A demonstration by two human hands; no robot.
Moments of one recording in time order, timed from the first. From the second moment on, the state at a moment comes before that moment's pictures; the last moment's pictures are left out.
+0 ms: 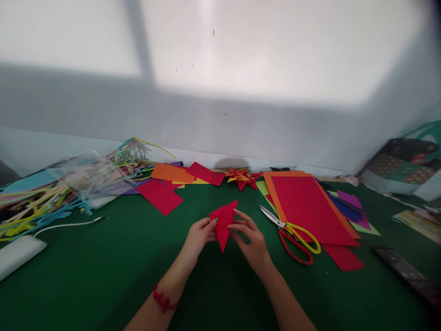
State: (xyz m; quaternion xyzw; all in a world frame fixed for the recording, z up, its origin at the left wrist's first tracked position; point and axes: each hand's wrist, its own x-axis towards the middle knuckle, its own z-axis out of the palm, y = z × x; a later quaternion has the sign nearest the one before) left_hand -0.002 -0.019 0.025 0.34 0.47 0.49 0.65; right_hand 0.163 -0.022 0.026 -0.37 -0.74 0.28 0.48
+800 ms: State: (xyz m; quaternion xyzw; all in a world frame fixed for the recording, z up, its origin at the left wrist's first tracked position) left_hand 0.013 -0.023 0.016 0.39 0.46 0.49 0.62; right_hand 0.163 -0.018 0.021 -0.45 -0.56 0.51 0.47
